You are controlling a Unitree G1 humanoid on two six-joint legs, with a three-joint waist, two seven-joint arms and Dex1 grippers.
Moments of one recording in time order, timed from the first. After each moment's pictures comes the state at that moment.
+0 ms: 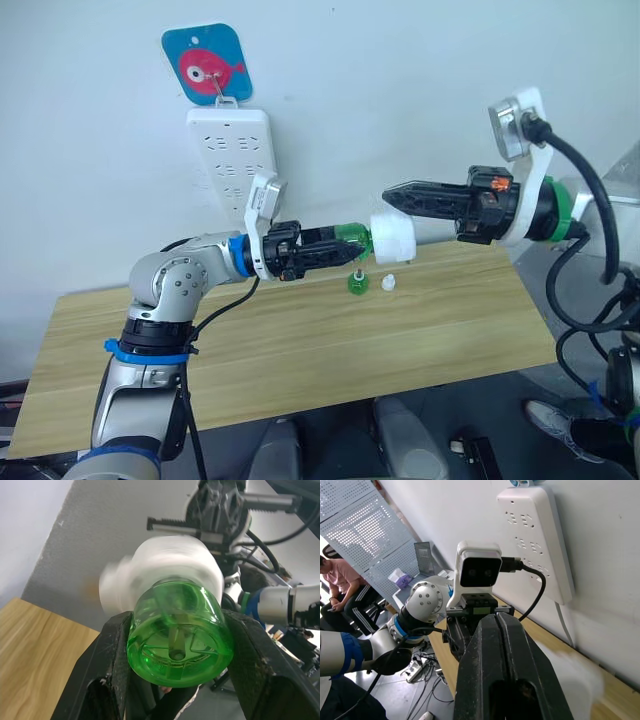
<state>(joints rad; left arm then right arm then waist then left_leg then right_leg) -0.64 0.49 0.02 -0.05 -0.92 0.95 -1.11 -0.84 -0.79 -0.11 -0.26 1.54 1.20 0.35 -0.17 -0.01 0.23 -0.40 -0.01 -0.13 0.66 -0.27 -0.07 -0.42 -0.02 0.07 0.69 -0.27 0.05</state>
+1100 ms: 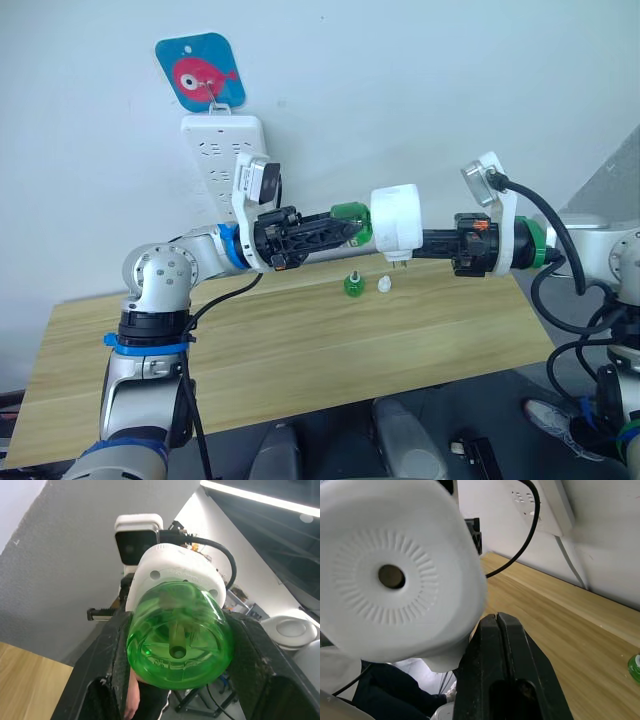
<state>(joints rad) -0.69 0.45 0.12 -0.02 -1.12 1.09 -1.01 -0.72 -0.73 -0.11 -0.21 1.40 1.34 0.47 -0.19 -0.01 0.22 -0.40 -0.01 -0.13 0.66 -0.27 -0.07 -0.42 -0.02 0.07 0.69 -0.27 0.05</state>
